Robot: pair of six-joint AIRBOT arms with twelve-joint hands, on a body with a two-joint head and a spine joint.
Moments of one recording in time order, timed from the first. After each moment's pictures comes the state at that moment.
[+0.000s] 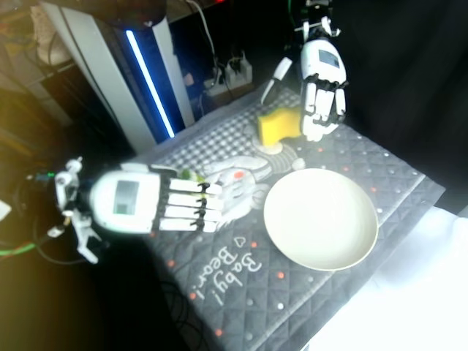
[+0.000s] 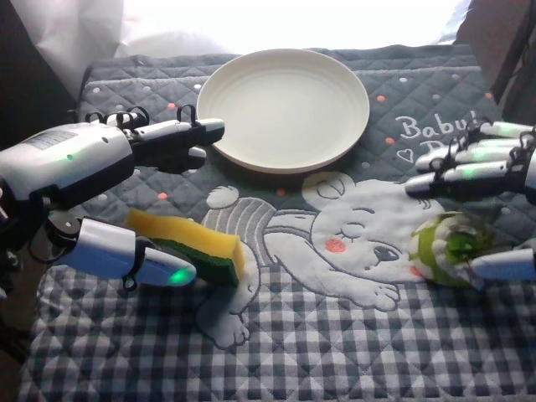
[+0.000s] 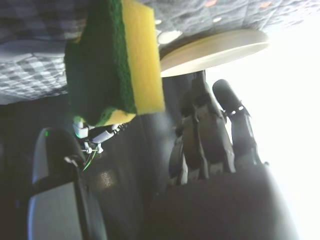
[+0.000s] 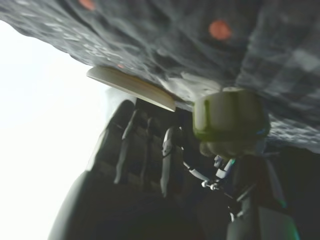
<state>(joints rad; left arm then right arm) 0.89 -0.86 1.01 0.05 -0.73 0.80 -0.86 -0.95 1.25 -0.41 0.91 -0.32</state>
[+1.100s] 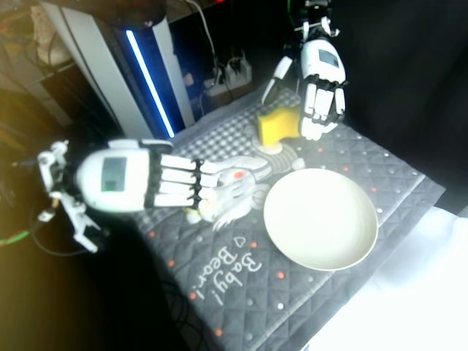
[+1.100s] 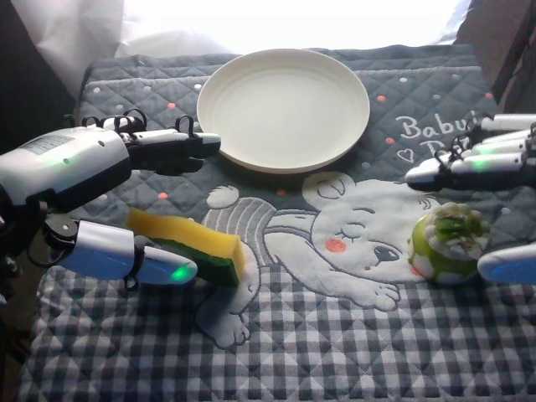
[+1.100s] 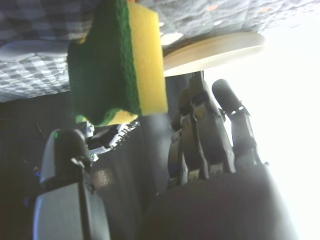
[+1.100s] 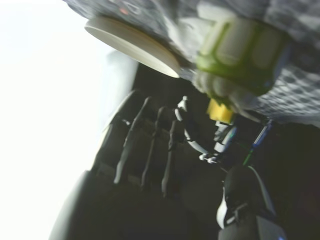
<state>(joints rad) 0.90 -0.86 1.00 0.03 -0.75 0.80 -0.86 -0.89 1.20 -0.43 1.01 -0.37</state>
